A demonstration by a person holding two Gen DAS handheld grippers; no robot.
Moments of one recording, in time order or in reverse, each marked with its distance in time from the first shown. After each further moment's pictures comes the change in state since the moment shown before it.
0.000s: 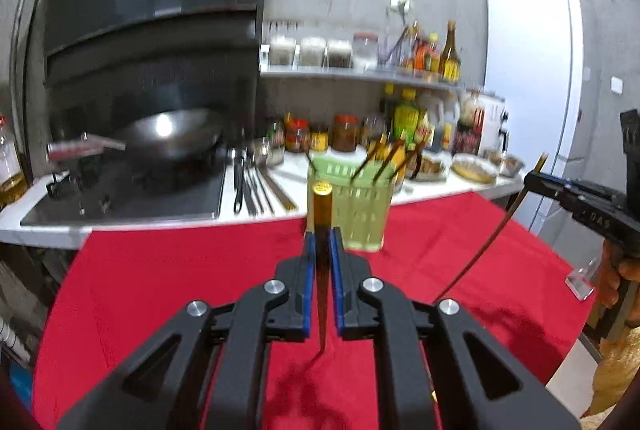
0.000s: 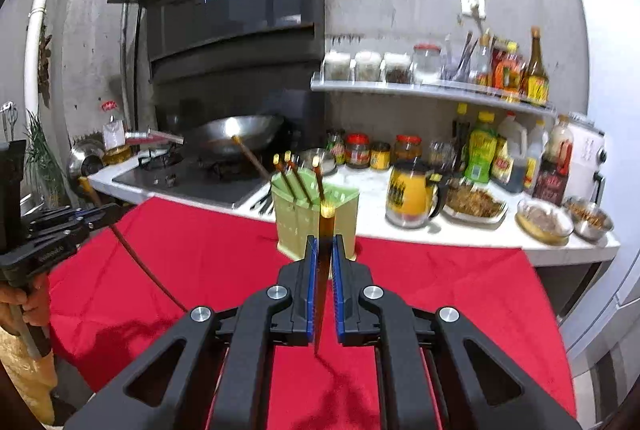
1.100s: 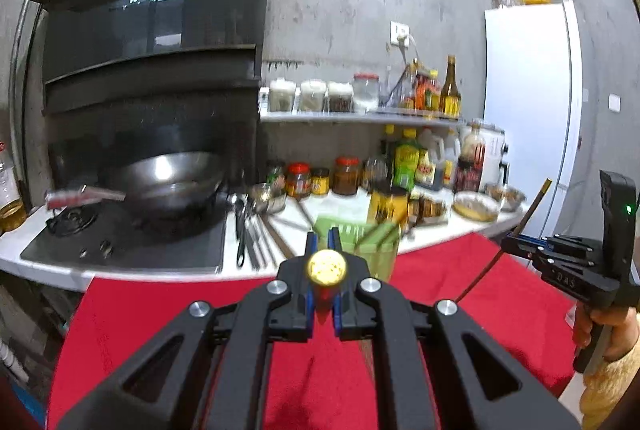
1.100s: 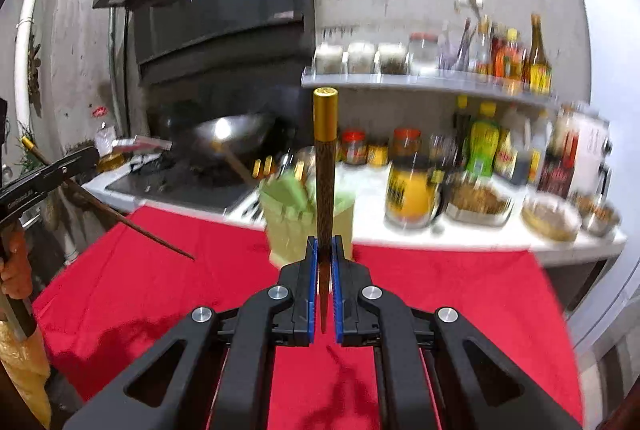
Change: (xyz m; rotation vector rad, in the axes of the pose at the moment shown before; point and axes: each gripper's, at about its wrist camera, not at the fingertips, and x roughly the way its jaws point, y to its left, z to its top) left arm -0.003 0.007 0.070 0.008 -0.145 -0.019; right arm 0.025 -0.011 0.032 0.017 -0.038 -0.026
